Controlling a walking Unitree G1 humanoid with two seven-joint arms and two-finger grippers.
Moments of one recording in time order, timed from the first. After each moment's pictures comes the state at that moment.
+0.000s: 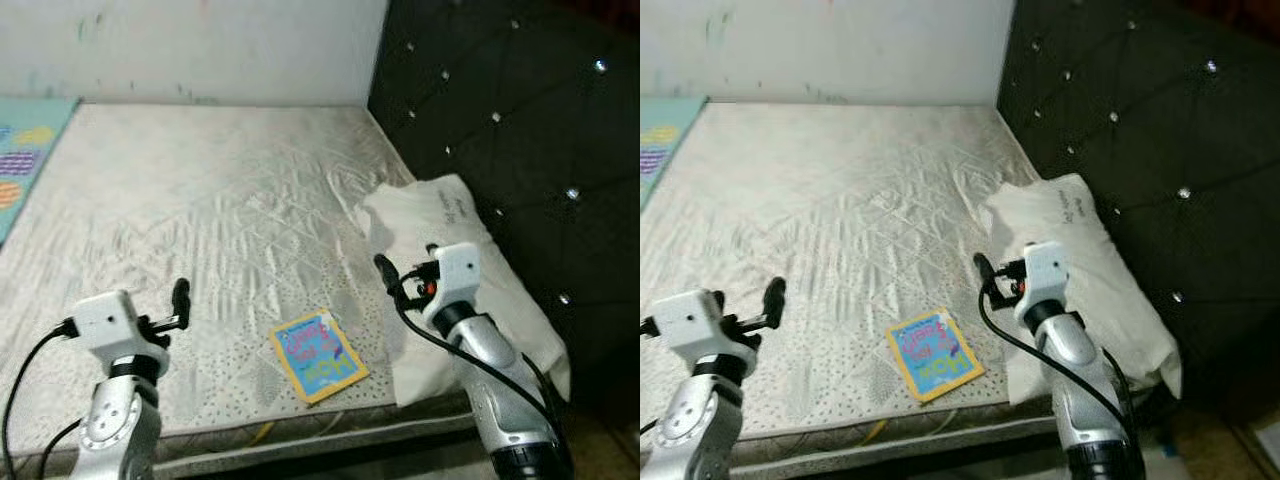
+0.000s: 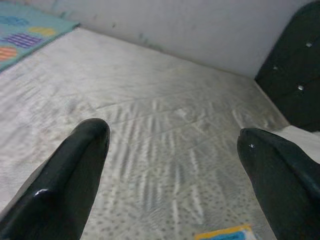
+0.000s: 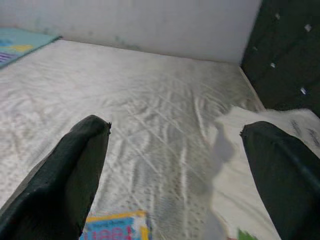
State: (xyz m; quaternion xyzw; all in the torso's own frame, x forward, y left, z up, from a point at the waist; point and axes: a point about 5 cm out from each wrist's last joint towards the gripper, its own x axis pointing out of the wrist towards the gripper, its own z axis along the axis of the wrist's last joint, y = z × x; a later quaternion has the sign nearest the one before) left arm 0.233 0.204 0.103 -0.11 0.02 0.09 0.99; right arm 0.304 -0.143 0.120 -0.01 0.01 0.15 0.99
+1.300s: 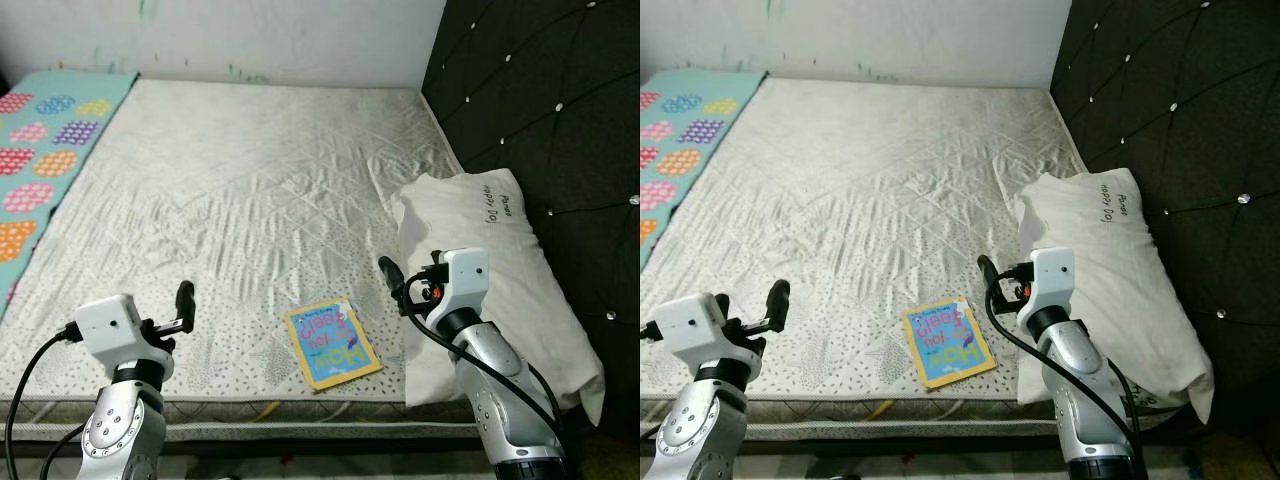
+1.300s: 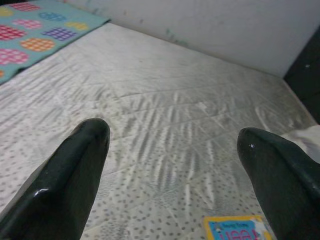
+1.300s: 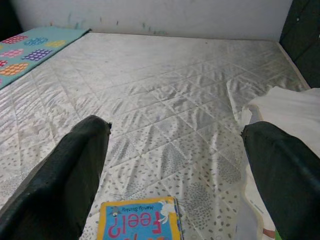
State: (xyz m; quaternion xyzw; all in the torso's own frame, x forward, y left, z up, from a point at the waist) left arm 0.228 0.196 0.108 -0.11 0.01 0.07 0.99; right arm 0.291 -0.146 0.118 0.03 0.03 0.13 0.99
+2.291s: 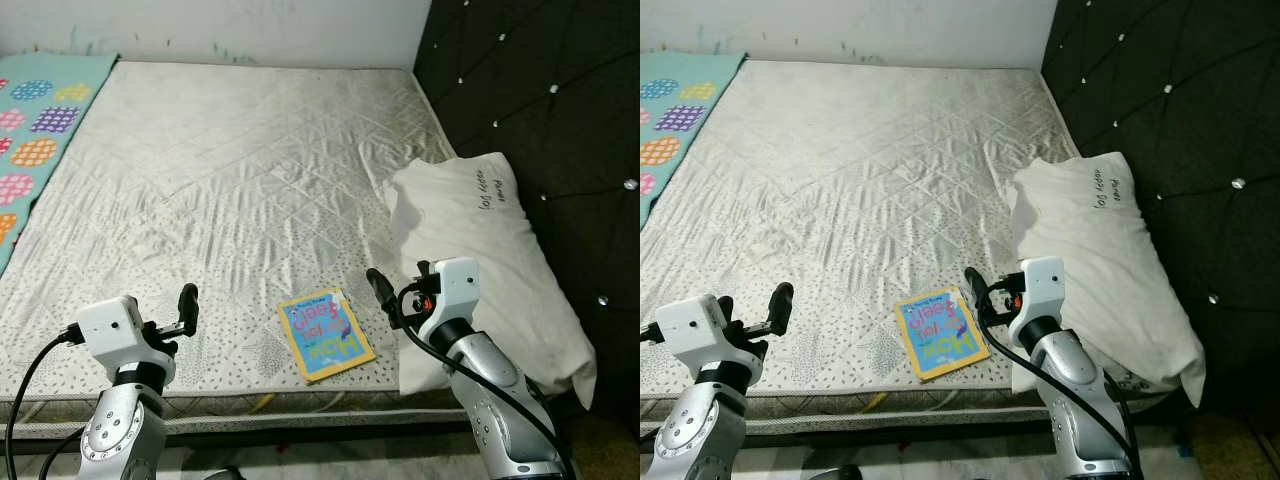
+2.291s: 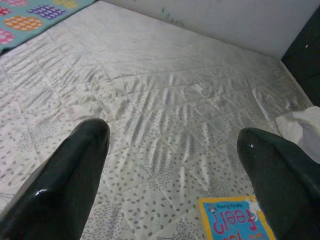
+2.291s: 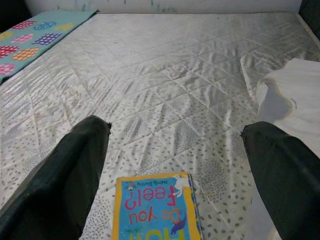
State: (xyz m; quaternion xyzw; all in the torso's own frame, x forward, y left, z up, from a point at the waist) left arm 0.225 0.196 0.106 -0.12 0.03 0.08 0.99; right arm 0.279 -0.137 0.112 0.05 0.05 0.17 0.98
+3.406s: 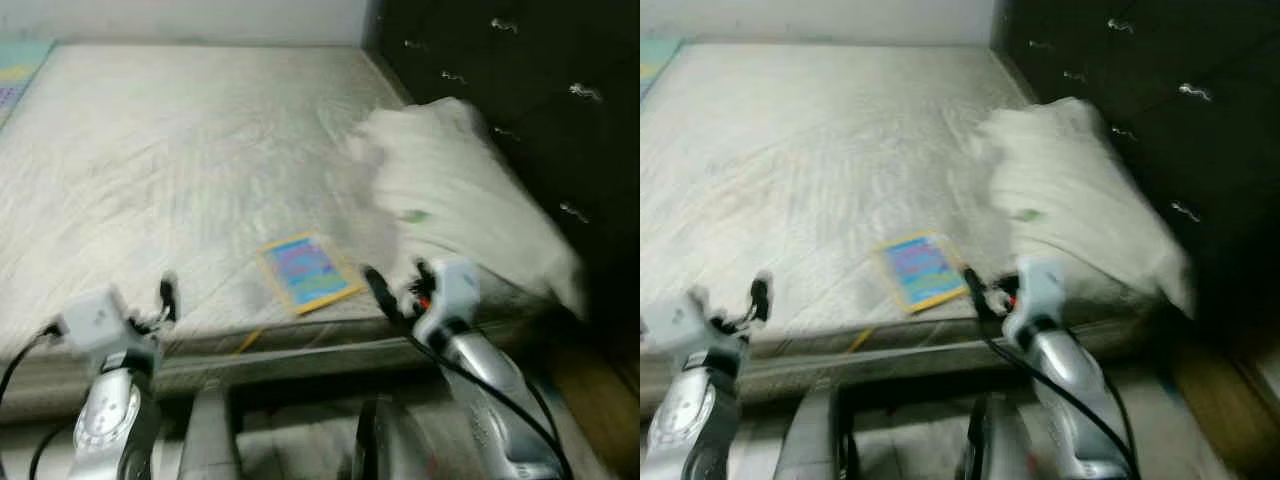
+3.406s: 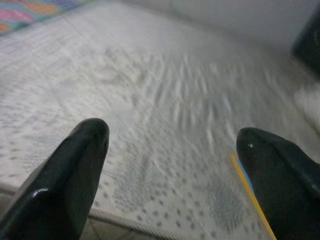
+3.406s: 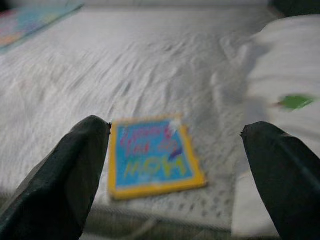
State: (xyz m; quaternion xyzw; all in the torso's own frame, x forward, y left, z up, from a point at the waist) left arm 0.233 0.209 0.123 -0.10 -0.02 0.14 0.99; right arm 0.280 -0.134 0.118 0.04 0.04 0.18 0.98
